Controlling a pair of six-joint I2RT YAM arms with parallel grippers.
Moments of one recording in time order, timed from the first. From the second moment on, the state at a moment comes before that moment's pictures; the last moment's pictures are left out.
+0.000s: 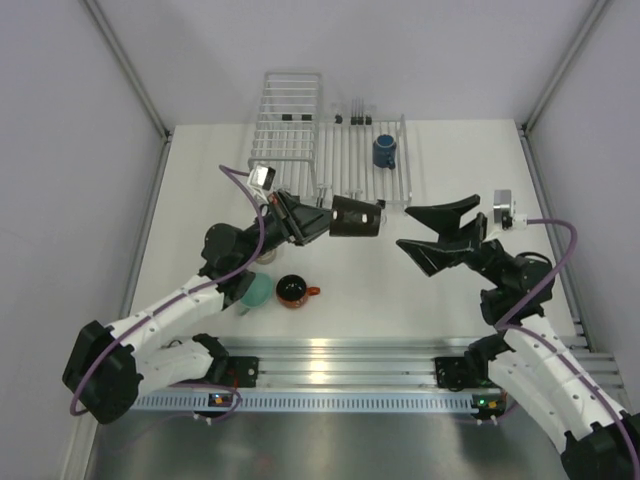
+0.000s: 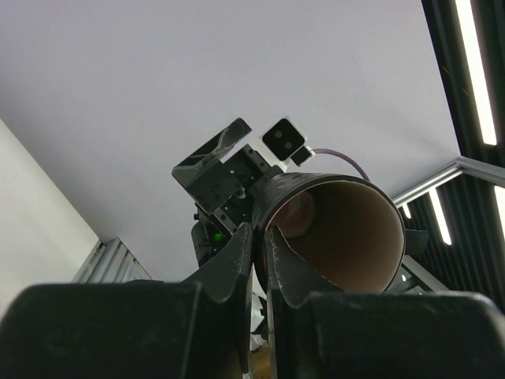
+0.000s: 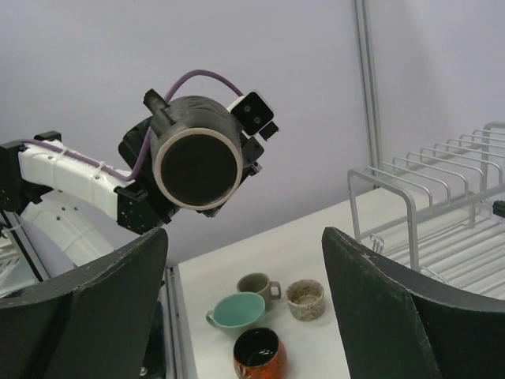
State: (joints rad) left arm -0.65 1.06 0.60 0.93 0.46 -1.44; right arm 0.35 0.62 0.42 0.85 -0.69 0.68
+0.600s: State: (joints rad) left arm -0.70 1.17 0.64 0.89 0.45 -1.44; right arm 0.46 0.72 0.45 0.93 -0.67 0.66
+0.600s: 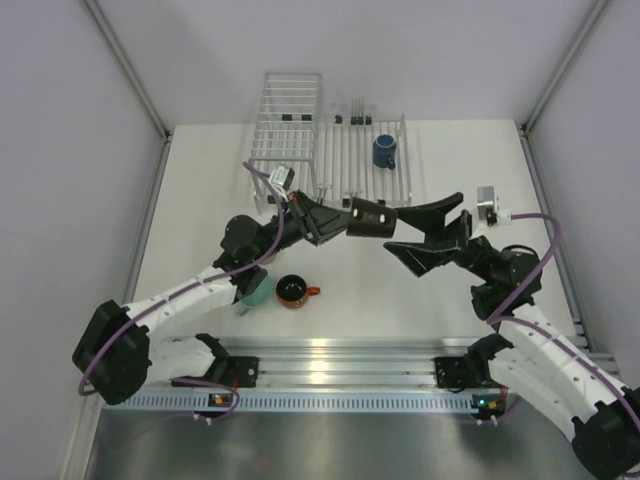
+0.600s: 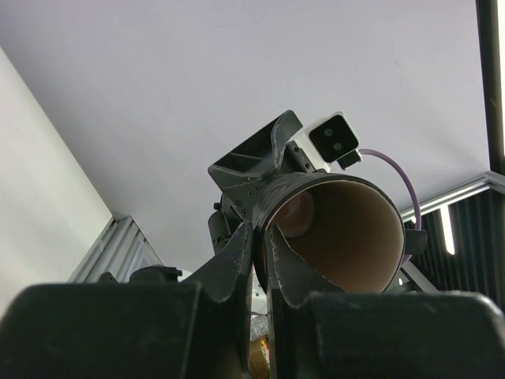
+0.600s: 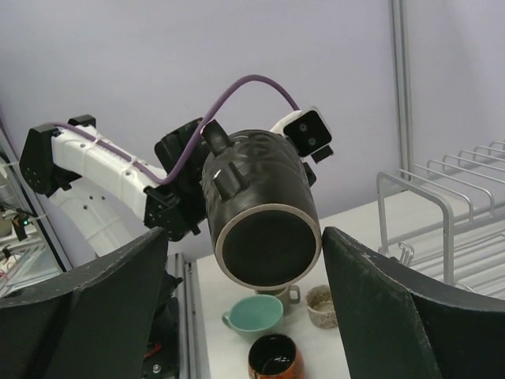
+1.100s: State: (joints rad) left arm -0.74 1.22 0.67 0.89 0.44 -1.43; right arm 0.52 0.80 0.45 0.95 -0.63 0.61
